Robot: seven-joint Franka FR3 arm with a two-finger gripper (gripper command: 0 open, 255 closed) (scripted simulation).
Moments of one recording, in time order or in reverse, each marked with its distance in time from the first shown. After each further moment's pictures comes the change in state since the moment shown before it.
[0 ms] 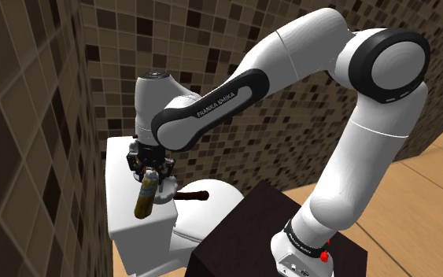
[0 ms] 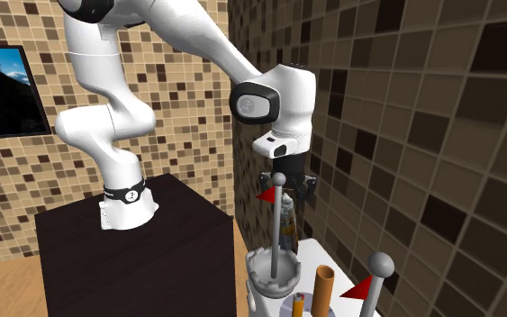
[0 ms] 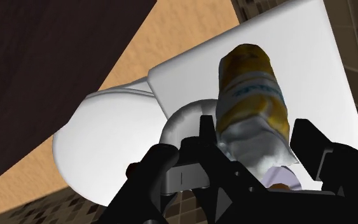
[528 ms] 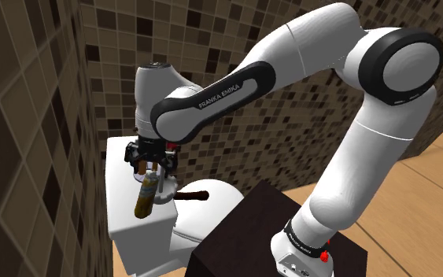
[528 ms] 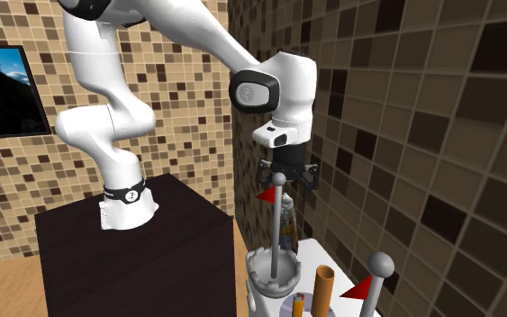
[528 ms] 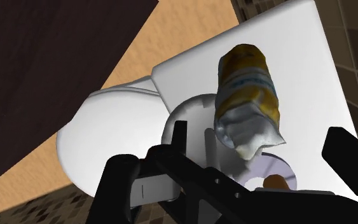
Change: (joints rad) arm -0.007 -0.046 0.008 0.015 0.038 -0.054 -0.027
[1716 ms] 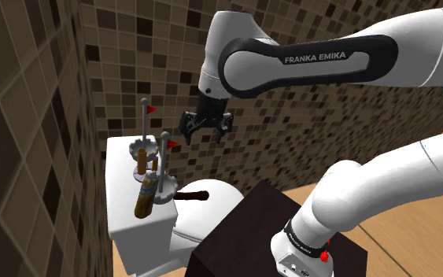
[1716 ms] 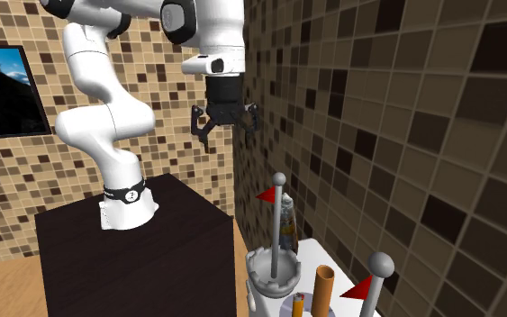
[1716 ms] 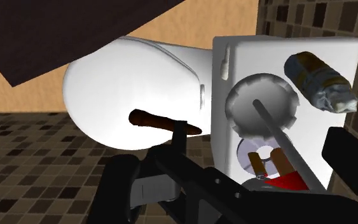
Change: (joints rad) arm 0.061 -0.619 -0.236 -0.225 0.232 -0.317 -0.738
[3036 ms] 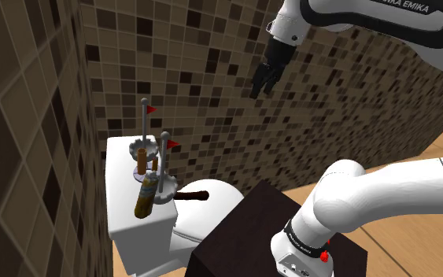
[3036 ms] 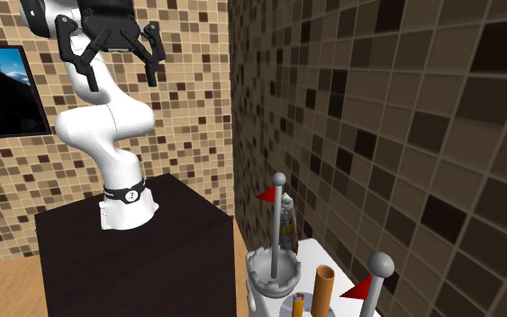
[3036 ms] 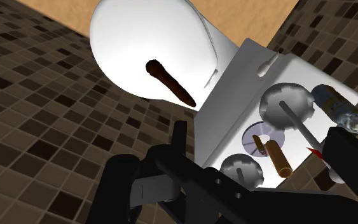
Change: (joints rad) arm 0.041 -0.241 -0.433 0.162 -0.214 -0.366 -0.791
